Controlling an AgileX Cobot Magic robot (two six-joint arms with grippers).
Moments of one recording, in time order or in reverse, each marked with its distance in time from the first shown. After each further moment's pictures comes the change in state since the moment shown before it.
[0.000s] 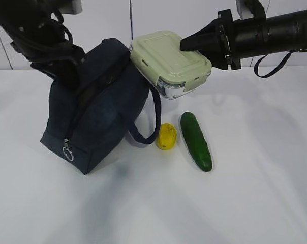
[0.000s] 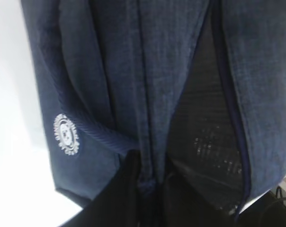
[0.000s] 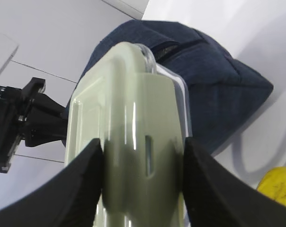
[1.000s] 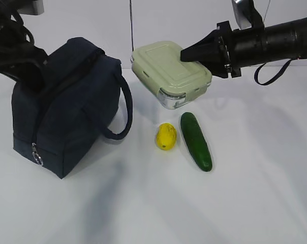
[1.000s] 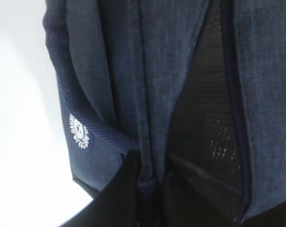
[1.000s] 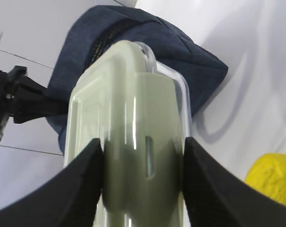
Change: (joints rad) left arm 0.125 -0.094 0.136 0.035 -0.036 0.023; right arm 0.000 0.007 0.032 -0.018 0.000 -0.032
